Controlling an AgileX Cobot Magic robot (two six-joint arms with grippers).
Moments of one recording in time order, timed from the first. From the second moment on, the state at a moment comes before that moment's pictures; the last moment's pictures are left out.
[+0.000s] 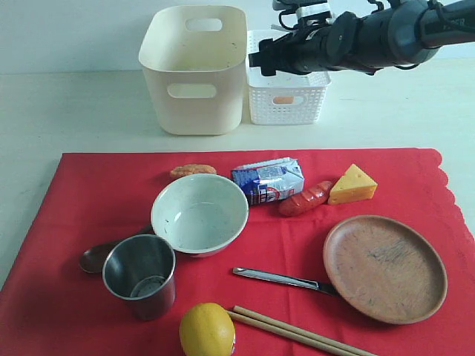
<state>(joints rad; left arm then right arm) -0.10 0.01 0.00 -0.19 0.26 0.31 0.34 2.22 -1.54 0.39 -0.04 -0.31</state>
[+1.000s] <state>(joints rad) -0.10 0.01 0.00 -0.19 0.26 0.31 0.36 1.85 -1.54 0.31 0.81 -0.44</state>
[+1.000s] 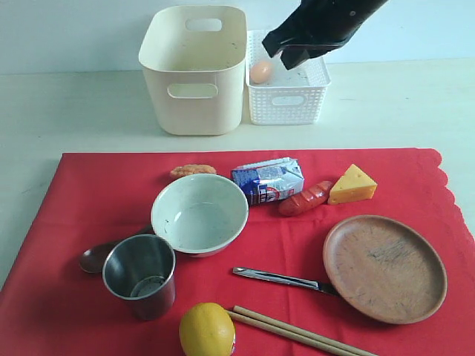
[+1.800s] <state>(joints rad) -0.10 0.01 0.00 -0.19 0.26 0.31 0.49 1.84 -1.29 0.41 0.71 -0.88</state>
